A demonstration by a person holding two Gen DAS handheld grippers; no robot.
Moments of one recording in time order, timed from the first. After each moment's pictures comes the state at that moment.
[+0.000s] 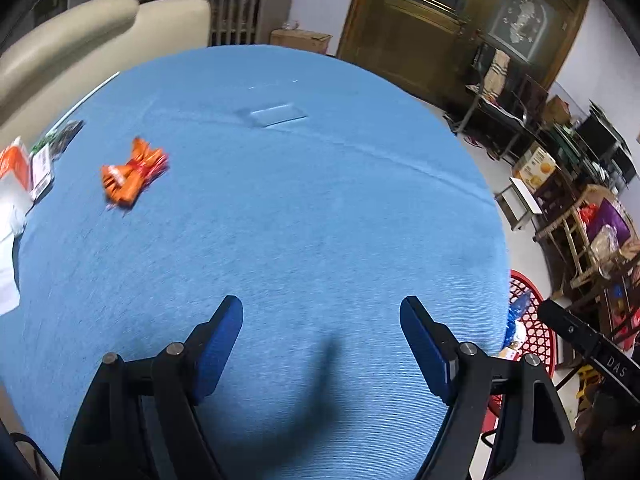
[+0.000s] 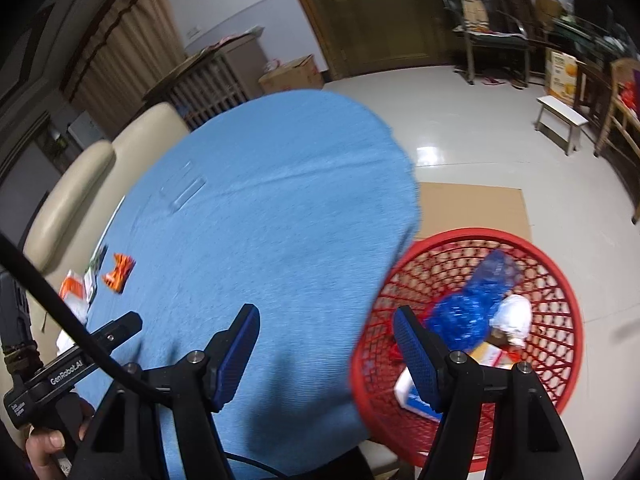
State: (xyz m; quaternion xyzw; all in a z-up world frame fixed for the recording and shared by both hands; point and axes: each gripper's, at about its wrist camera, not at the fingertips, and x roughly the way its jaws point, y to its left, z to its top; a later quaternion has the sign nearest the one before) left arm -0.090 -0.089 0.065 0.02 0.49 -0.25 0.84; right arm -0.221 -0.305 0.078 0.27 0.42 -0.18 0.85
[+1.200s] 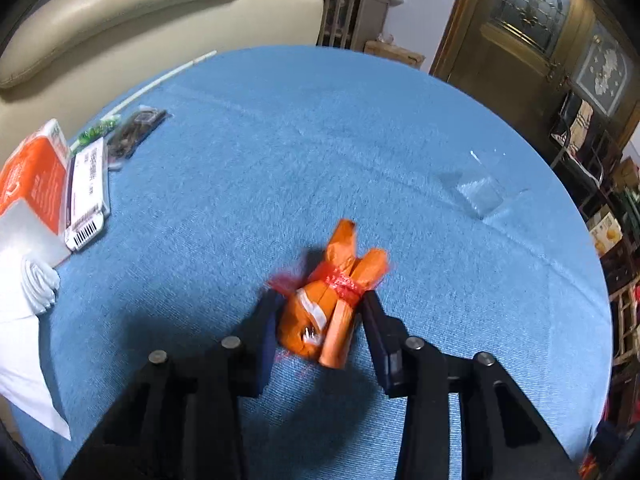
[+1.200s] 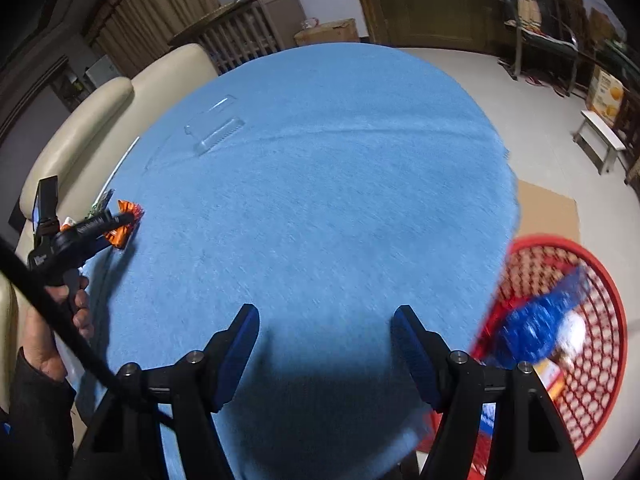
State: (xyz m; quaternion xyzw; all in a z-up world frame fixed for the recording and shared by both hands) left arm 0.075 -0.004 0.025 0.00 0.48 -0.12 0.87; right arm -0.136 -0.259 0.050 0.23 0.48 -0.12 0.84
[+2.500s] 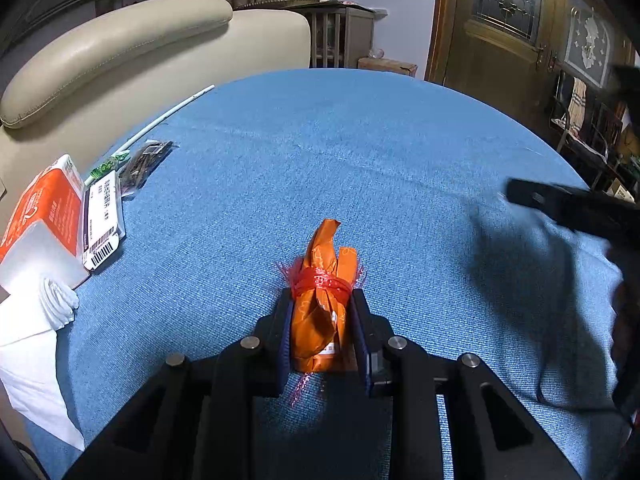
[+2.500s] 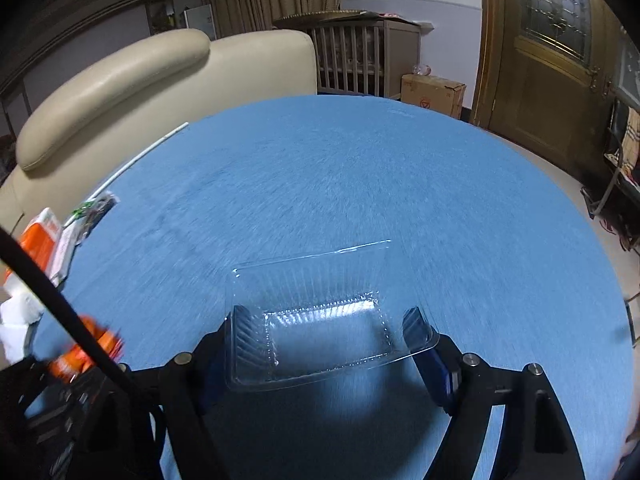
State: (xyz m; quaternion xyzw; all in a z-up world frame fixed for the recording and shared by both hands) left arm 0.065 -0.007 0.016 0.05 0.43 -0.11 0.89; right arm 0.117 -0.206 0.035 0.06 0.43 -0.02 0.90
